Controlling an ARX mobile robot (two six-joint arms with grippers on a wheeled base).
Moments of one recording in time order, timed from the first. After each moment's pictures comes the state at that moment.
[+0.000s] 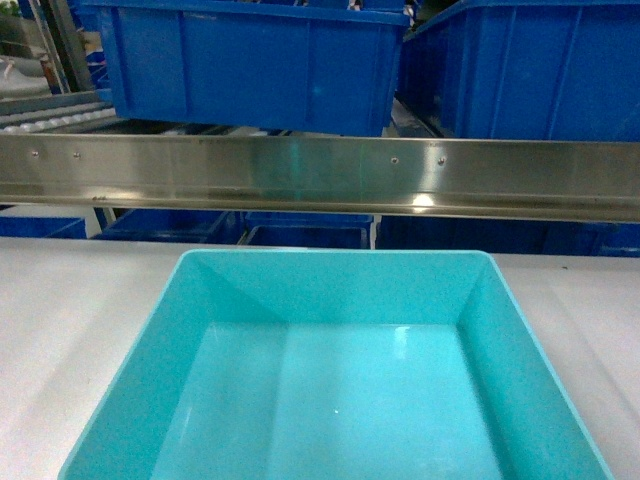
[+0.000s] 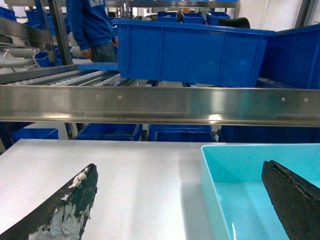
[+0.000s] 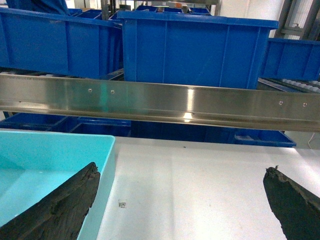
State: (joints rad) left arm 0.00 0.01 0.02 0.00 0.00 -0.01; right arm 0.00 0.00 0.01 0.00 0.00 -0.01
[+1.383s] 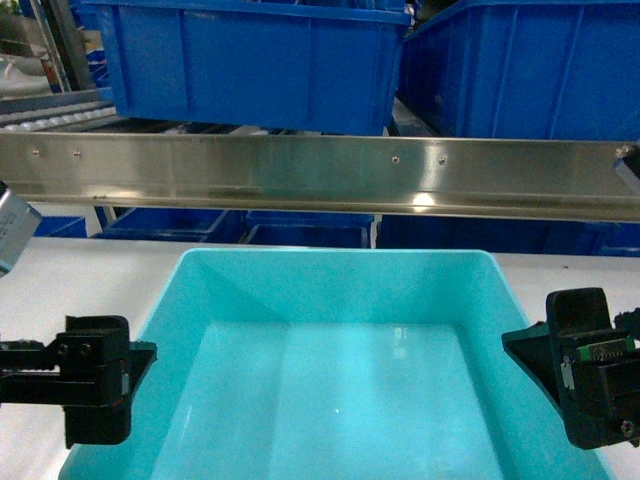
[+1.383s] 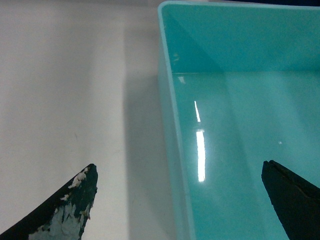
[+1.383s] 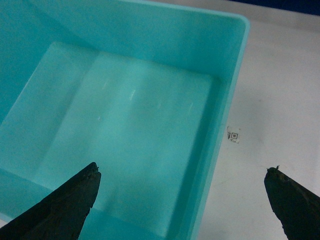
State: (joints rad) left arm -0.21 1.47 0.38 0.46 -0.02 -0.17; right arm 0.29 1.40 0.56 0.17 -0.11 0.08
